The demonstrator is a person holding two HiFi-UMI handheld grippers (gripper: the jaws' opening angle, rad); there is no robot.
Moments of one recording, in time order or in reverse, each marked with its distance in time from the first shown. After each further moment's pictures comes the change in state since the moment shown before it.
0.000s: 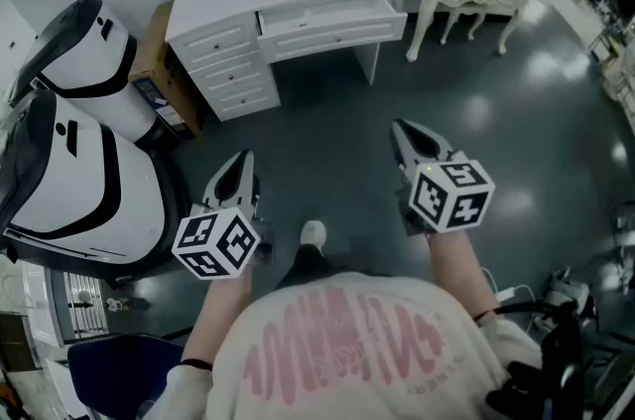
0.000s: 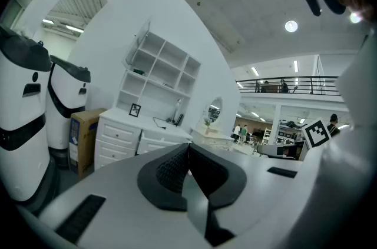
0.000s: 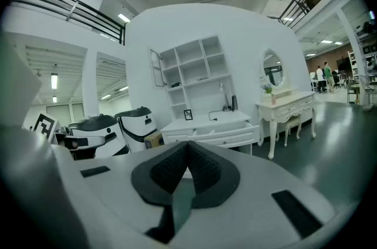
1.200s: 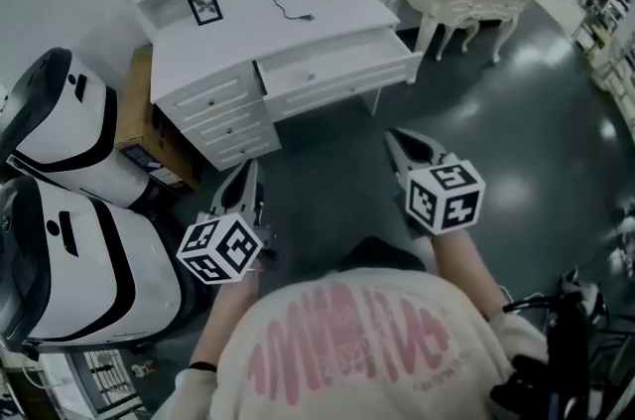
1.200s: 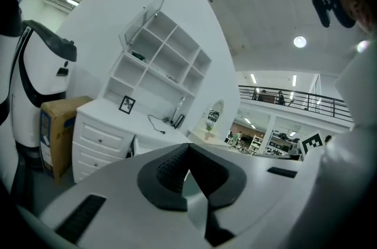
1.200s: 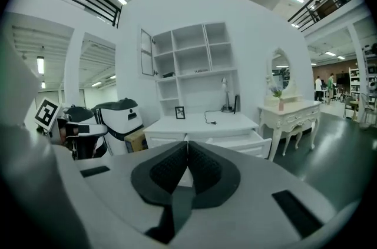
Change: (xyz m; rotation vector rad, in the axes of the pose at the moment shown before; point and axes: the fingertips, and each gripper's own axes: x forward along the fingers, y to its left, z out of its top) left arm 0.194 0.132 0.080 -0.111 0.047 -0.121; right arm 0.219 -0.010 0.066 -0.074 0.068 -0.084
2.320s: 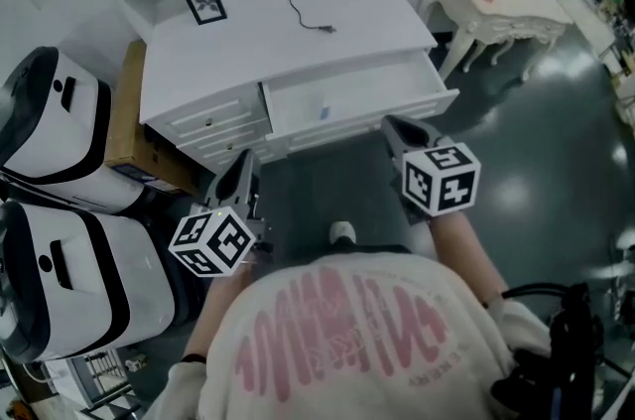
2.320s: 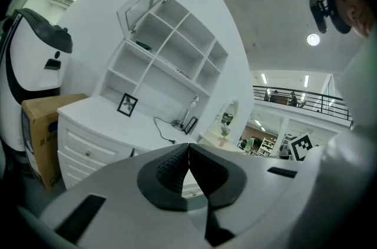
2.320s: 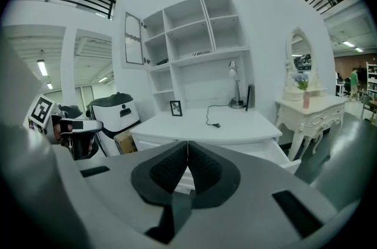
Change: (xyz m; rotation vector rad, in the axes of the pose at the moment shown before) left arm 0.182 0.078 0.045 -0.032 0.000 0.069; right arm 0.220 -0.087 0.048 -0.017 0.100 0.102
